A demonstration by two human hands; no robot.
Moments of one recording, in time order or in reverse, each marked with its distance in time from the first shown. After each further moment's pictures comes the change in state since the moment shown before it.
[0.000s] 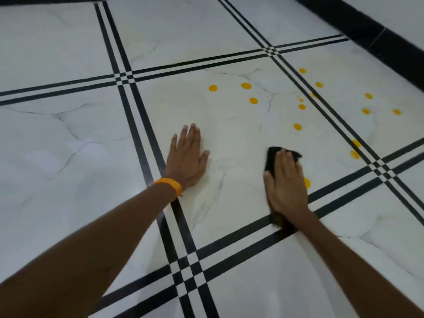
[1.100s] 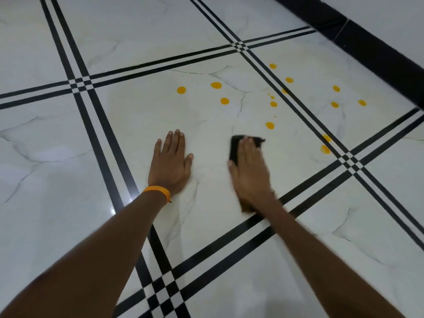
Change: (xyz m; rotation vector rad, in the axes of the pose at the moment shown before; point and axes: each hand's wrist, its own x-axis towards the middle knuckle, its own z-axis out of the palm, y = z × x) left_hand 0.030 0.019 0.027 0.014 0.007 0.043; right_hand 0.040 -0.016 0.004 0.057 -0.030 0.011
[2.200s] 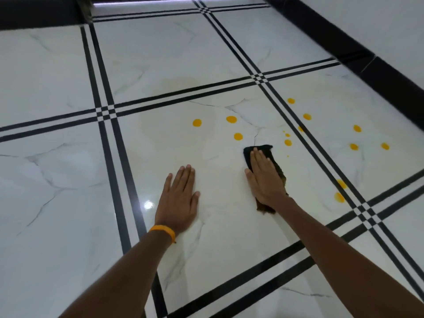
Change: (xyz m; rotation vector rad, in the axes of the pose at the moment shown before) left_hand 0.000 0.003 -0.006 -0.034 -0.043 -0.037; right_hand 0.116 0.037 -0.015 0.096 -0.172 -0.196
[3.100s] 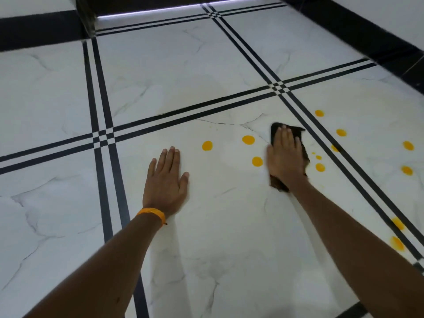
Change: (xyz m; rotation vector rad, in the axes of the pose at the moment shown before) left_hand 0.130 -0.082 -0.013 0.055 0.086 -0.133; right_hand 0.163 0.021 -0.012 -0.134 0.209 0.226
